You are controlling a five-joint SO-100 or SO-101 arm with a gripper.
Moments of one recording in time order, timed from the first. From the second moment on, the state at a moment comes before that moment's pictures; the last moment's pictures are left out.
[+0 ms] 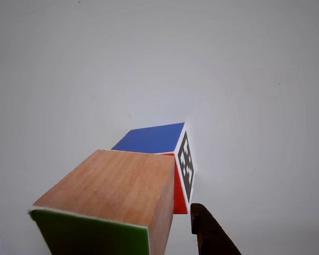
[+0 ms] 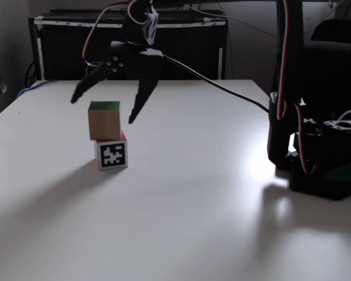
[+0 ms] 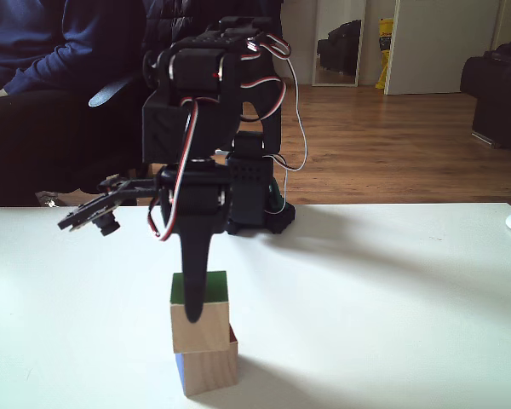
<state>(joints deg) 25.2 80.8 81.5 77.2 -16.3</state>
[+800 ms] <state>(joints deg) 11.4 163.5 152.4 58.4 -4.1</state>
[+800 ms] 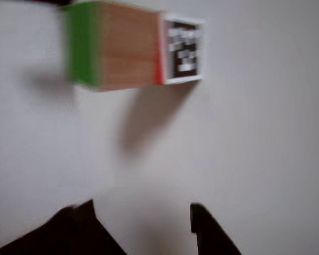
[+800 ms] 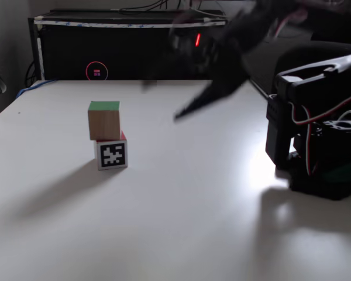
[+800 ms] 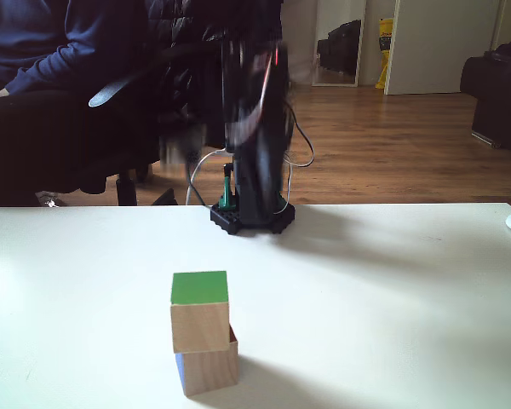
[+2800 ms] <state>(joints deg) 5.3 188.2 172.5 73.5 -1.1</state>
